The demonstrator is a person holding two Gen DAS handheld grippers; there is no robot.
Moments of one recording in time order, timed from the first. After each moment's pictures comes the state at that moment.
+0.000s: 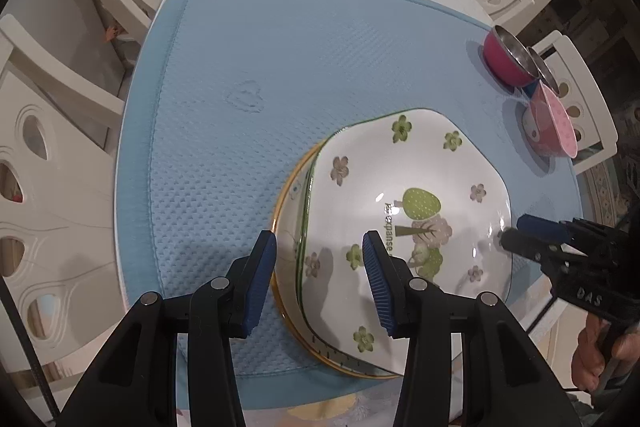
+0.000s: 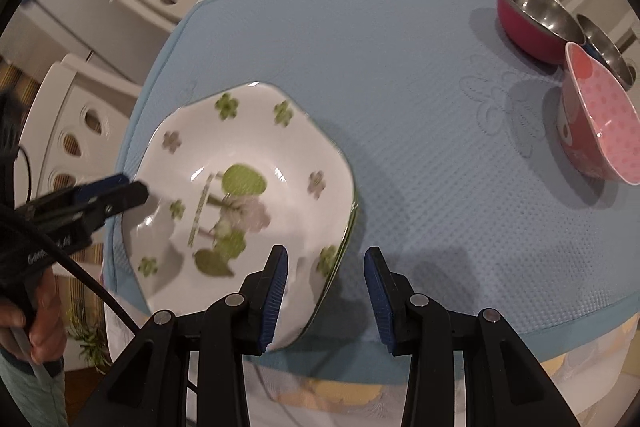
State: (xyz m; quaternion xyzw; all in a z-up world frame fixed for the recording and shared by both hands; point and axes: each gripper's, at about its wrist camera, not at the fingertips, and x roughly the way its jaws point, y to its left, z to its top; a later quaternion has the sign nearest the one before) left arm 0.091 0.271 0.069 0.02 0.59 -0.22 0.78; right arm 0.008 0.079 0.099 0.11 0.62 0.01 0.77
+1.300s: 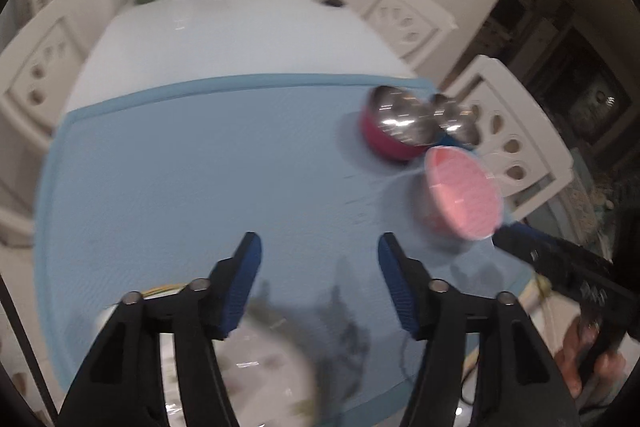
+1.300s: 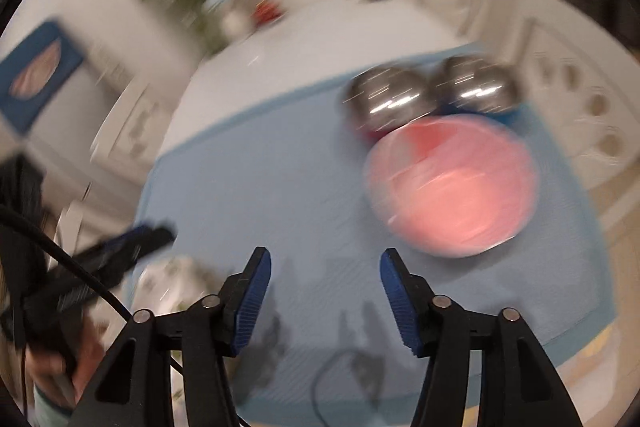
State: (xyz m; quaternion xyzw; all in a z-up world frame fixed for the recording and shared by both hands) left arm 0.096 0.083 0.131 0.02 0.50 -0.31 0.81; right arm -0.016 -0.075 0.180 0.21 0.47 -0.09 0.85
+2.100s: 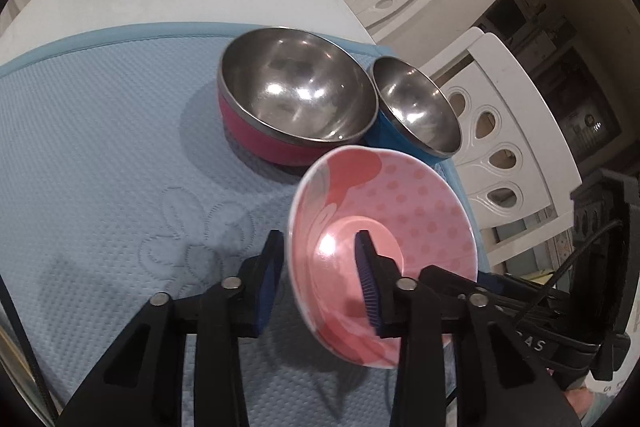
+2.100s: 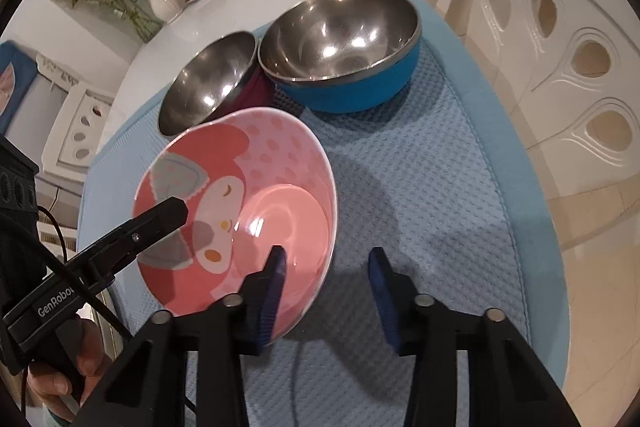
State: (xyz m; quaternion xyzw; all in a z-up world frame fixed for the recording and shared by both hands) left arm 0.100 -0.072 0.047 -0.04 0.54 -0.32 0.78; right arm -0.005 -0.231 0.090 0.24 0.56 -0.06 0.79
